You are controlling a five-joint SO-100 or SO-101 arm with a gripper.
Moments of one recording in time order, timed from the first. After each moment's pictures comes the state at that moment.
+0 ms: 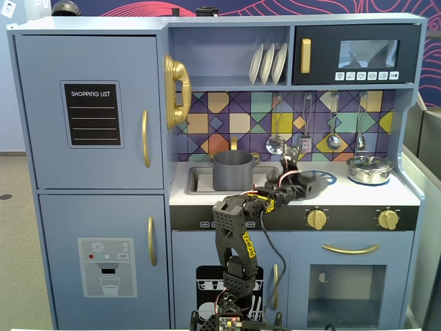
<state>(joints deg) 32.2 105.5 116.5 -18.4 -91.5</state>
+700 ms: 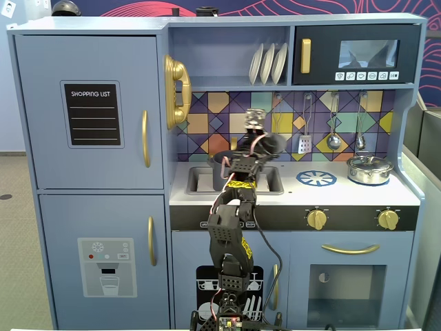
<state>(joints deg) 12.7 119.0 100.6 7.3 -91.3</state>
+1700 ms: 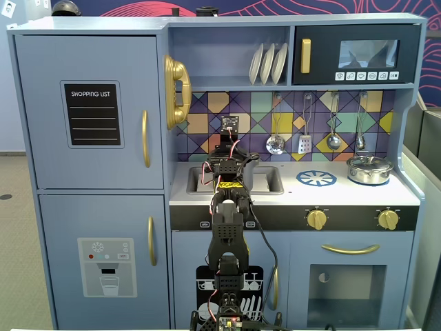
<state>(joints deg) -0.4 114.8 103.8 7.5 -89.8</state>
